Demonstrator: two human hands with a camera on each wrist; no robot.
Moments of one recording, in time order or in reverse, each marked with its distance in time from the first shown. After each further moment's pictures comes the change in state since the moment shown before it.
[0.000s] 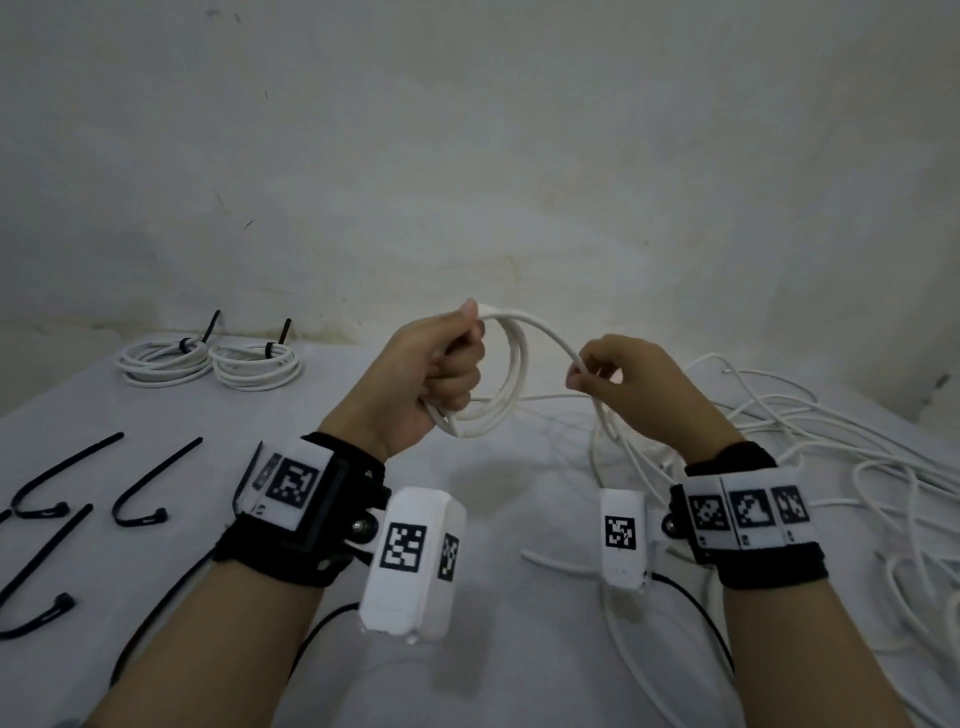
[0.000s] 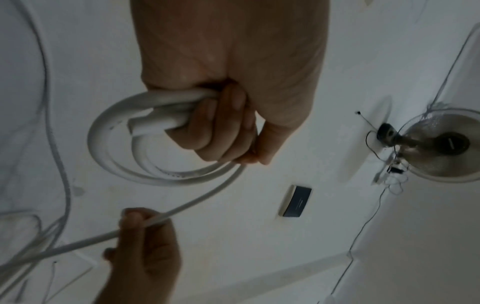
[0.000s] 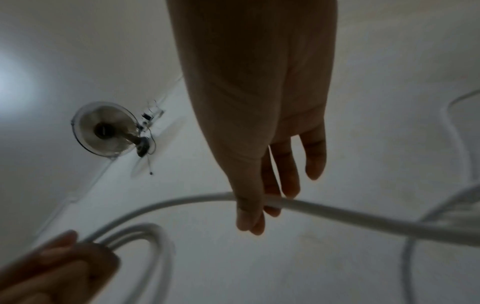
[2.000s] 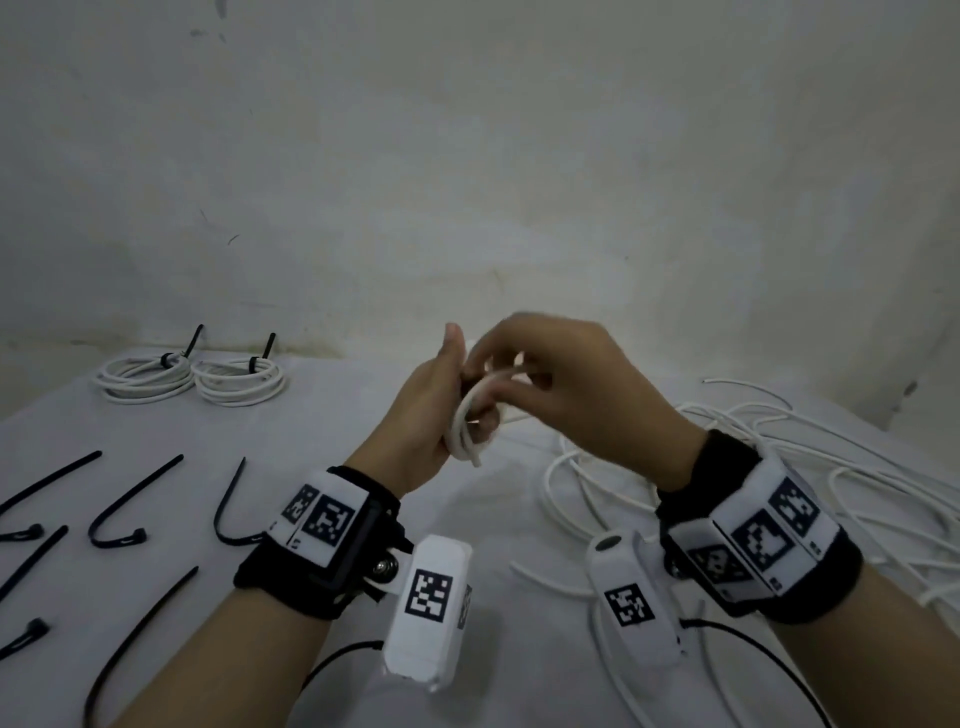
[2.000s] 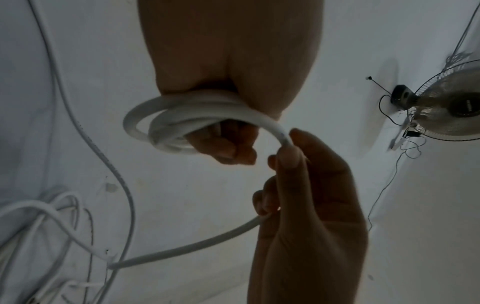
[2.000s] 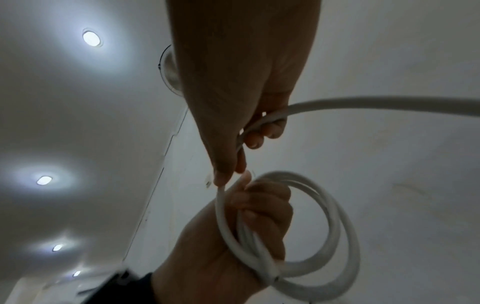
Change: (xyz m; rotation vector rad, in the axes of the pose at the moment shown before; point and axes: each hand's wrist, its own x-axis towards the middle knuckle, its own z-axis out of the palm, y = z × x) left_hand 0.008 -0.029 0.016 0.179 0.127 0.025; right_hand -0.011 -0.078 -0.015 0.060 0.086 -0.531
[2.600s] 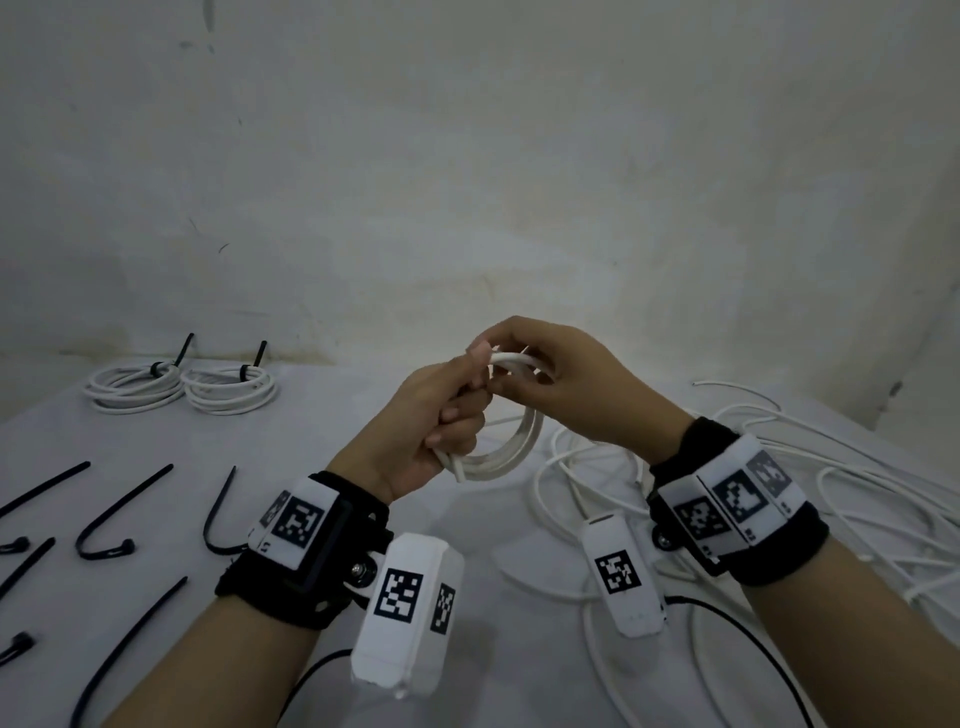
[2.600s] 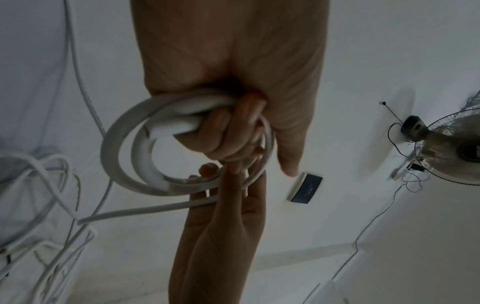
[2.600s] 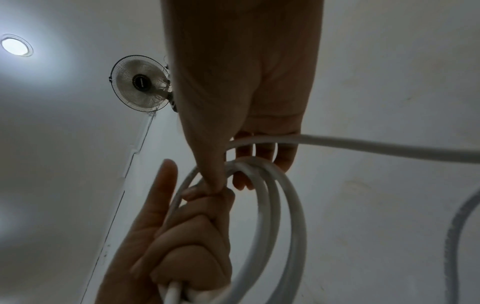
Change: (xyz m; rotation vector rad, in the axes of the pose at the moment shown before) left_hand -0.010 0.015 0.002 -0.167 -0.166 -0.078; right_hand -0.002 0.028 0.000 0.227 -0.095 0.290
